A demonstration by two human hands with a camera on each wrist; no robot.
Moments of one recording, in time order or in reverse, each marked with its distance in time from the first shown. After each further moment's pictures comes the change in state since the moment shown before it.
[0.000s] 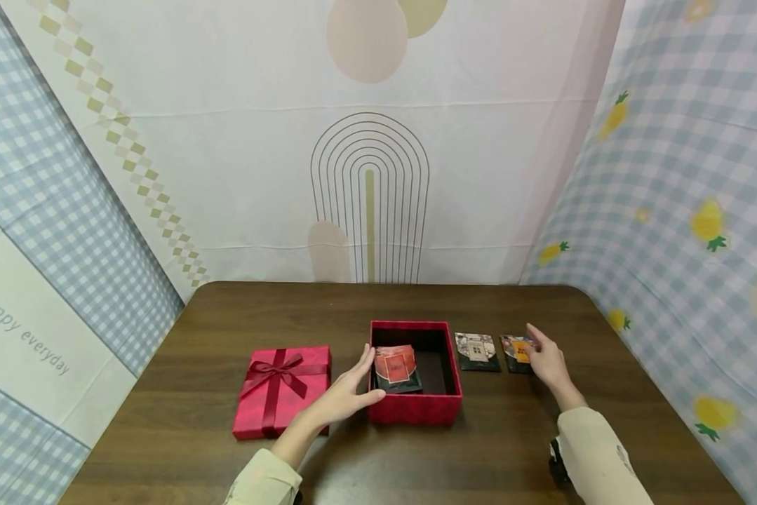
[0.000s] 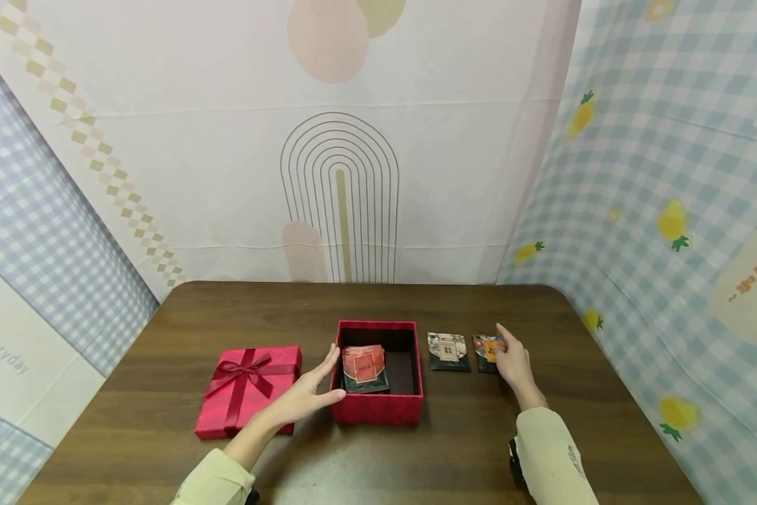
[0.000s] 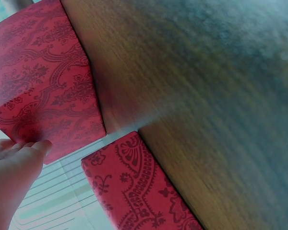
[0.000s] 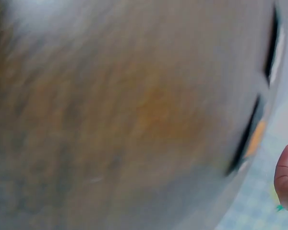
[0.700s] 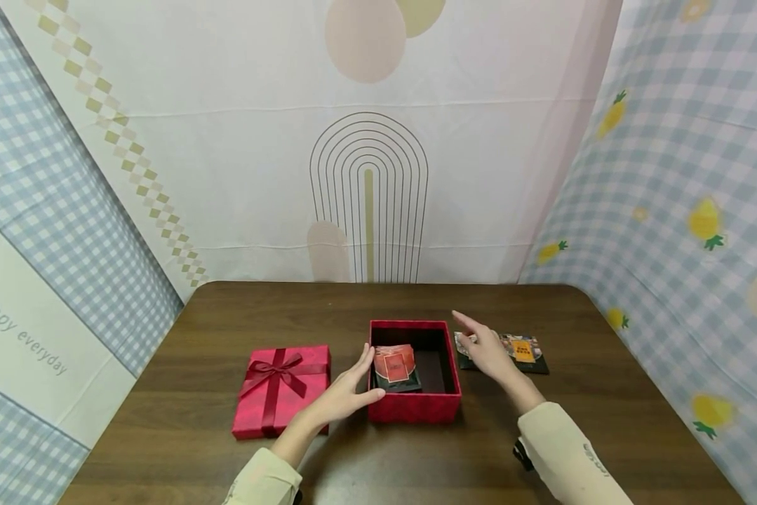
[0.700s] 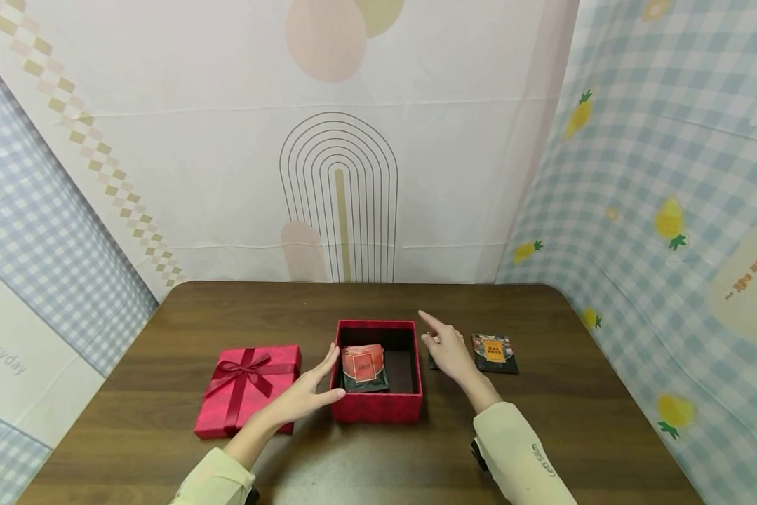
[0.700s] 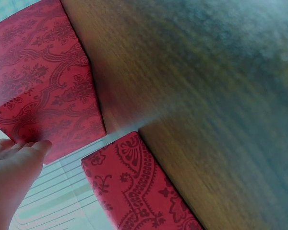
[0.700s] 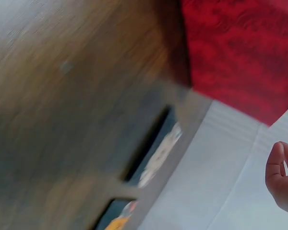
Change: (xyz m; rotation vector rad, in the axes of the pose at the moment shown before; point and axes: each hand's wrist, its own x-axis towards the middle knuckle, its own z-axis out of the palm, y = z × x) left_hand 0.000 -0.002 -0.001 -0.012 -0.005 0.010; right_hand -0.013 -0.110 0.038 0.089 -0.154 -0.297
